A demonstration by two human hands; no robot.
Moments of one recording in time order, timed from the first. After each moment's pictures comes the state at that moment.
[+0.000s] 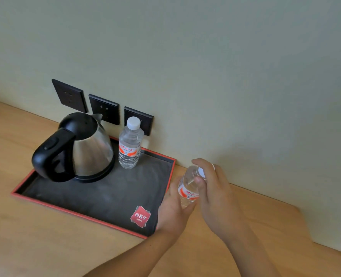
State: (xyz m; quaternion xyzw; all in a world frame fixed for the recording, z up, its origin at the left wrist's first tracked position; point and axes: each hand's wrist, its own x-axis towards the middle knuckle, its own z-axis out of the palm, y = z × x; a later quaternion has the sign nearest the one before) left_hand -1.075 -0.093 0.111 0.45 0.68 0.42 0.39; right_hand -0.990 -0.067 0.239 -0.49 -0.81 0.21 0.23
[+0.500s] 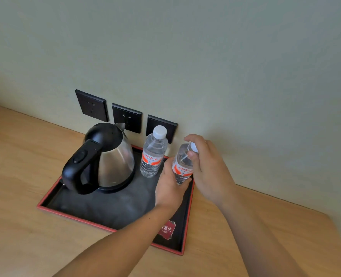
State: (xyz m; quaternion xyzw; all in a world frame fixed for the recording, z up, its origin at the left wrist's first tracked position) left_hand -1.175 -0.040 0.105 0.43 0.68 0.49 0.34; right_hand -1.088 -0.013 0.234 -0.47 -0.82 0.22 0.25
